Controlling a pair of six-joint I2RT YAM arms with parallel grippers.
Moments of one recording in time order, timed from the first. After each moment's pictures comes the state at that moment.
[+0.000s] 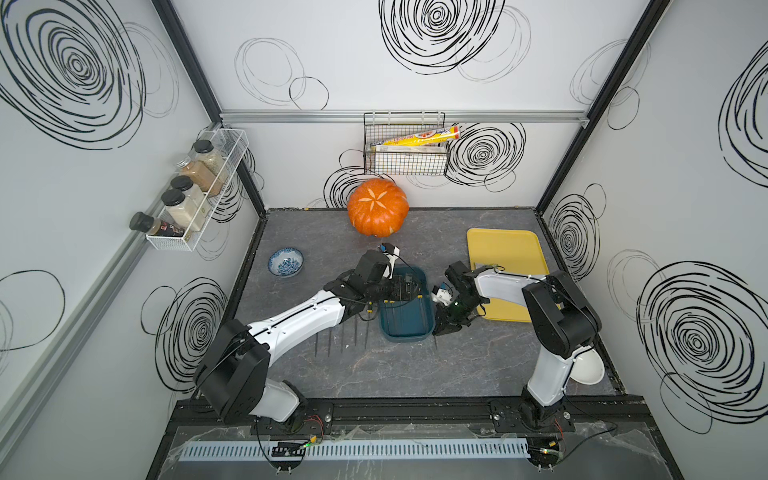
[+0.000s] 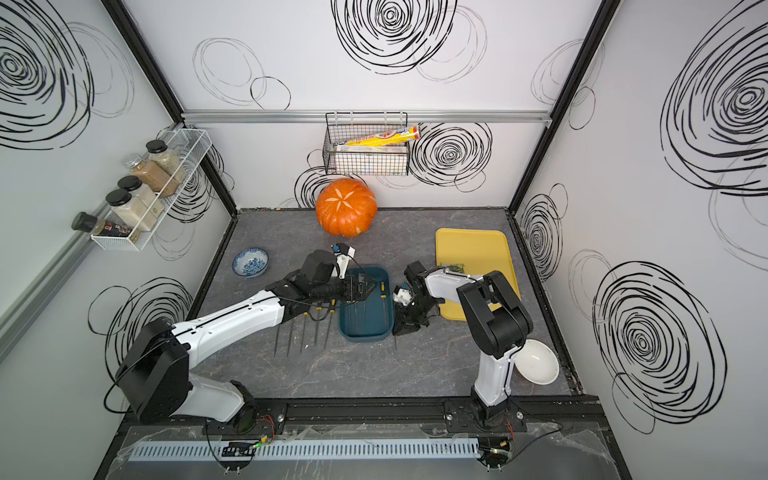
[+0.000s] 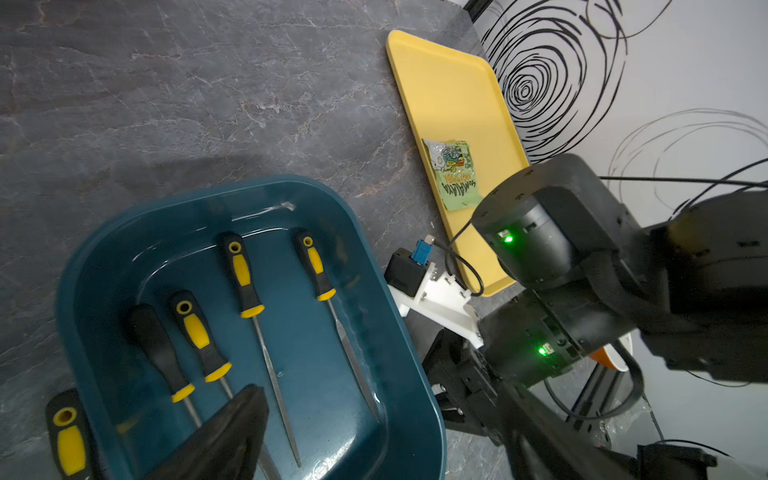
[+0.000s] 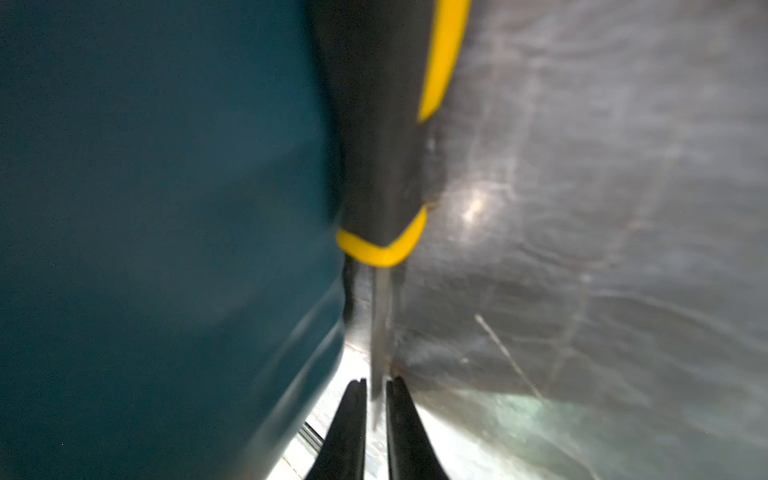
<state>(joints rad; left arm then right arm) -0.65 1.47 0.96 -0.16 0.21 -0.57 0.49 1.84 1.01 -0.75 -0.61 0.26</state>
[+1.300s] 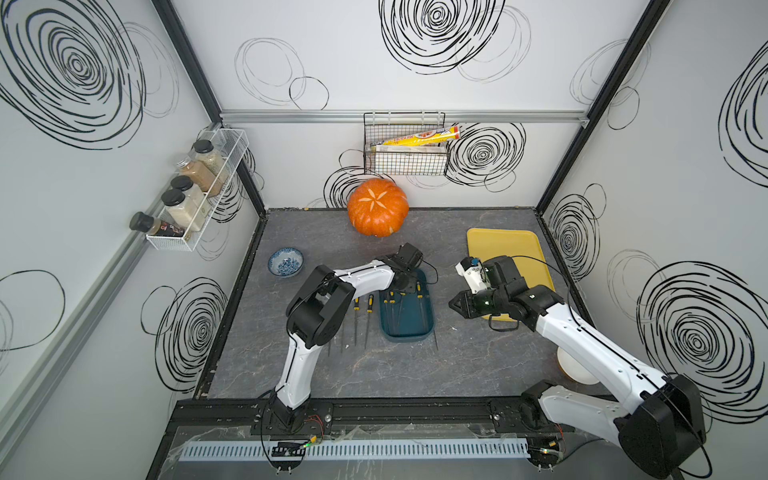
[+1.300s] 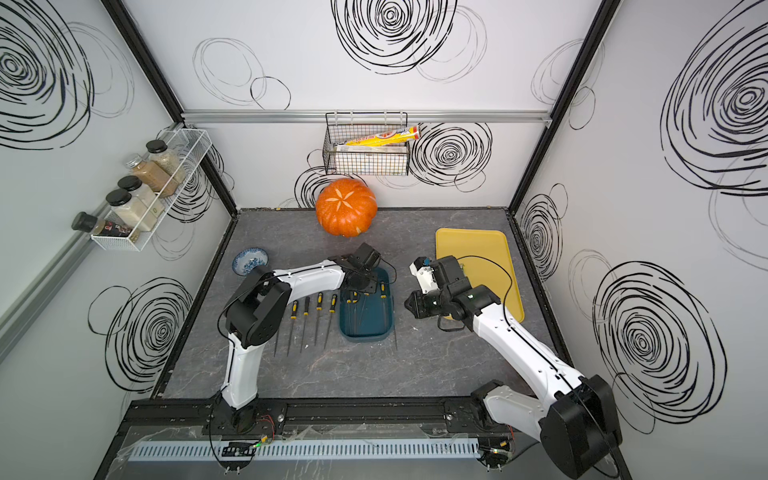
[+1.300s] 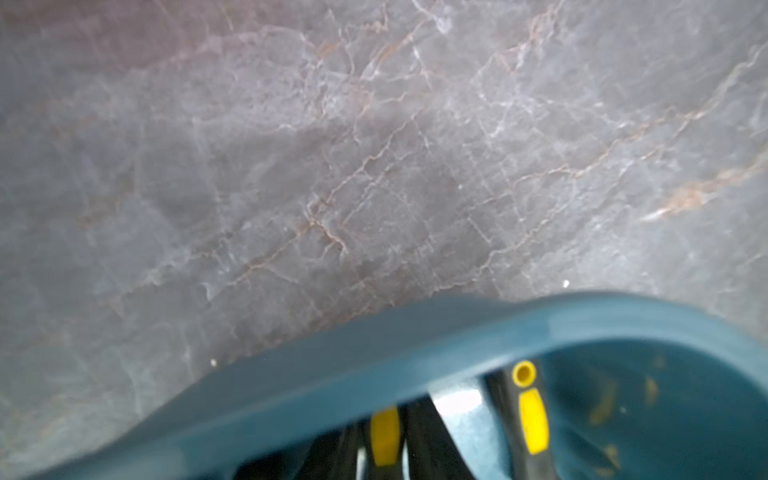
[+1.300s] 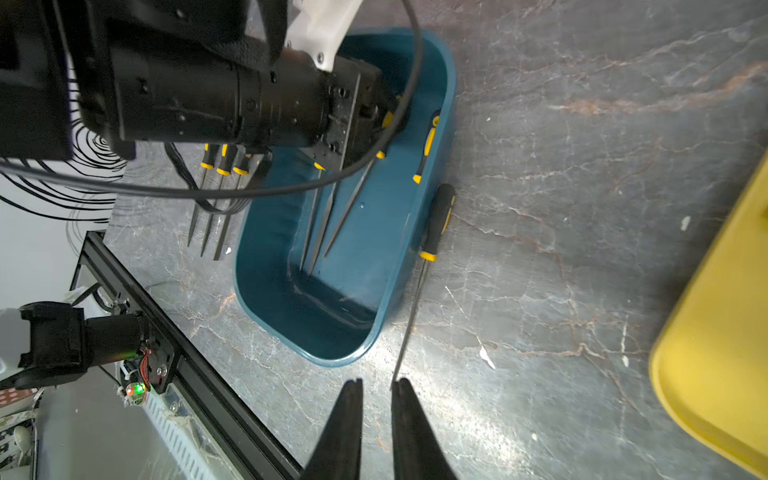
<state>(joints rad) -0.65 2.10 1.45 -0.46 -0.10 -0.50 0.50 1.13 0.84 -0.63 -0.36 0.30</state>
